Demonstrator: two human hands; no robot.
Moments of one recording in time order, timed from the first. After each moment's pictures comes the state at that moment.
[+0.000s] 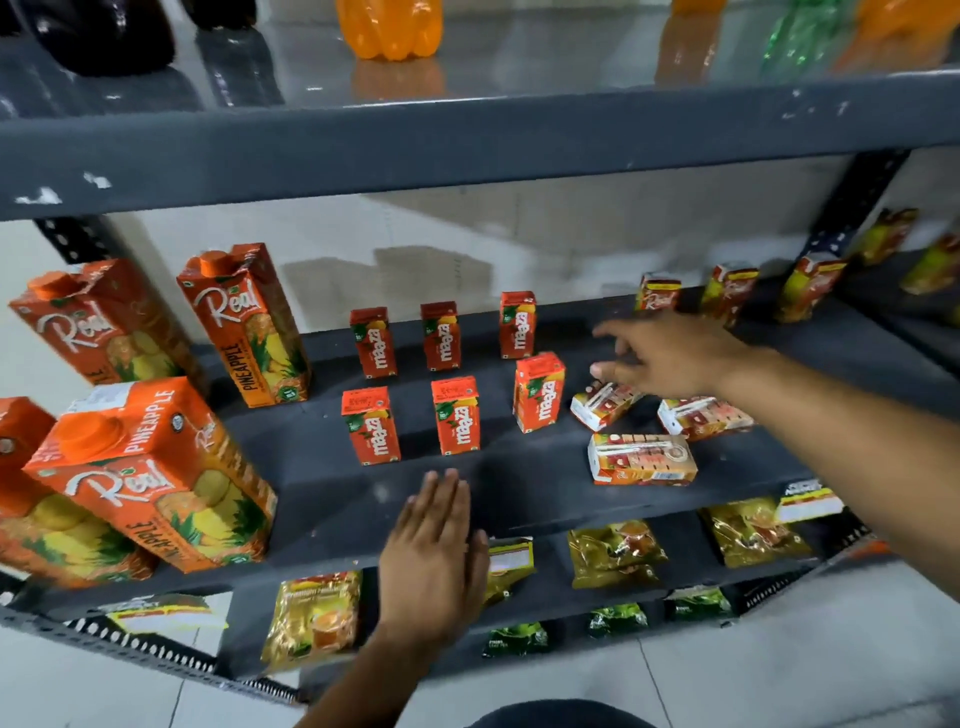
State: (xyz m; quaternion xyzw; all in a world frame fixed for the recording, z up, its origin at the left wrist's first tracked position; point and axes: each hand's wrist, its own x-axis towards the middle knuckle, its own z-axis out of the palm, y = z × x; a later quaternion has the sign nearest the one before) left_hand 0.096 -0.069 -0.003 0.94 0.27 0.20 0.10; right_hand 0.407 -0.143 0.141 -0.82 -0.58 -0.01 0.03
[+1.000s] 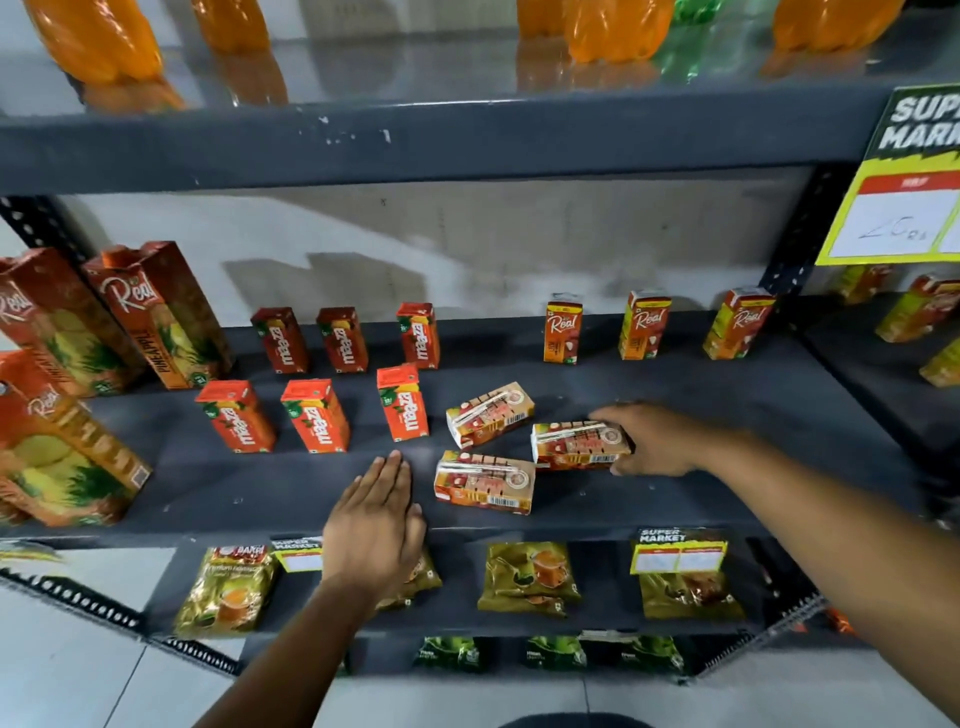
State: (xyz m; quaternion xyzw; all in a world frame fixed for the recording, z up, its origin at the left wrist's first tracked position) left_hand 0.222 -0.136 -0.001 0.91 0.39 0.10 0.03; right_hand 0.556 -0.256 0.055 -0.76 -0.61 0.19 0.06
